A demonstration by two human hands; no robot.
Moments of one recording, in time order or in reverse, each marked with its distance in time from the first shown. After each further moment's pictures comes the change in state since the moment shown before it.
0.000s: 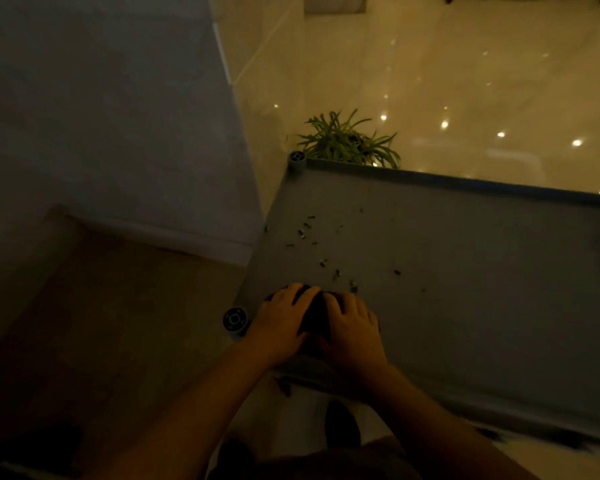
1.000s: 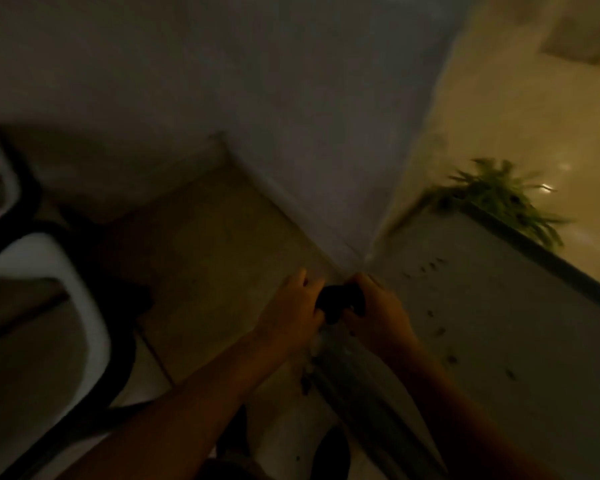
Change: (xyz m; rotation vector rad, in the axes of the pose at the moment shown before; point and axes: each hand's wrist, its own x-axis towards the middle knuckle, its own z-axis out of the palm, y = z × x) left_hand -0.087 -0.055 -0.037 -0.316 0.452 -0.570; right_hand 0.066 -0.111 -0.040 0.217 -0.221 -0.502
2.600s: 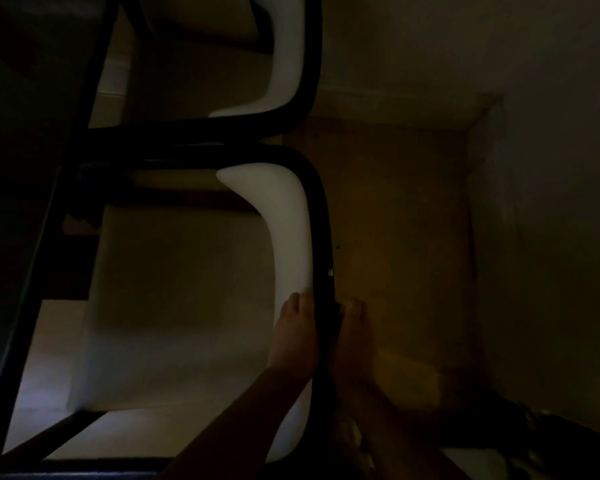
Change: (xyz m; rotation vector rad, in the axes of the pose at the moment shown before) left_hand -0.067 -0.495 -0.080 -0.425 0.418 -0.954; right_hand 0.224 -0.344 0.448 -0.151 -0.370 -0.103
